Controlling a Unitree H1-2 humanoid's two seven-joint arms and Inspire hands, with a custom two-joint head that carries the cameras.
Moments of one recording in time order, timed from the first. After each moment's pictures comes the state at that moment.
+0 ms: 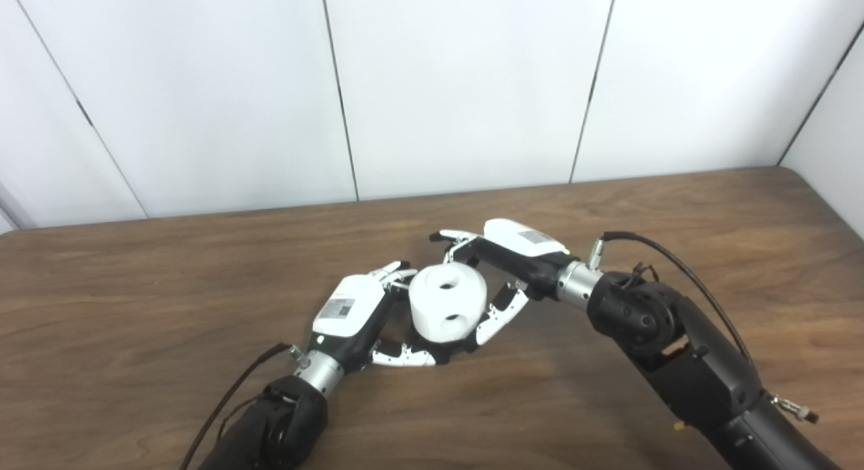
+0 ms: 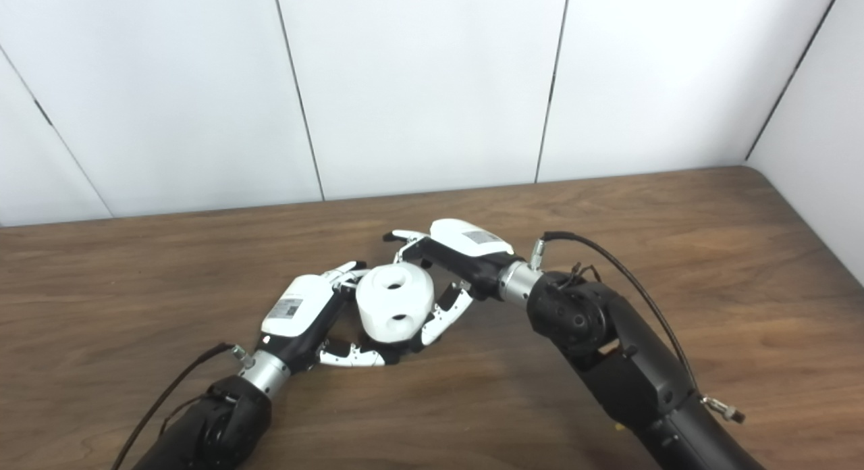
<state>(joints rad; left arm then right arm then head) -0.39 0.26 -0.54 0.35 0.75 -0.18 0.15 -0.49 -0.39 0.37 -0.02 -0.51 0.04 0.43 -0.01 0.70</state>
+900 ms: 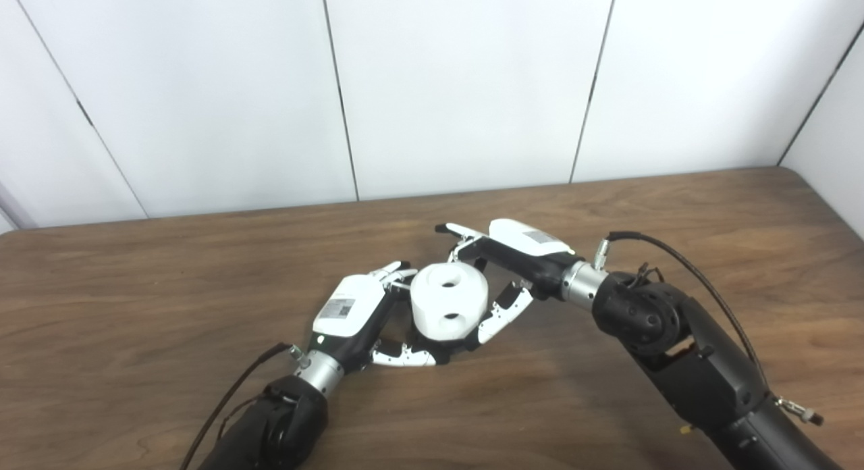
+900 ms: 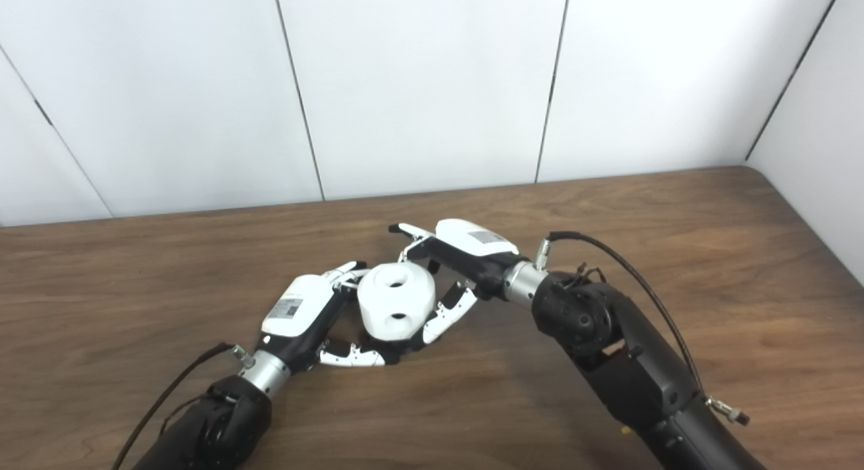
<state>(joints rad) -0.39 0.26 -0.54 0.35 0.75 -0.18 0.15 -0.49 -0.40 0.36 -0.02 -0.49 0.04 0.44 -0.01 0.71</state>
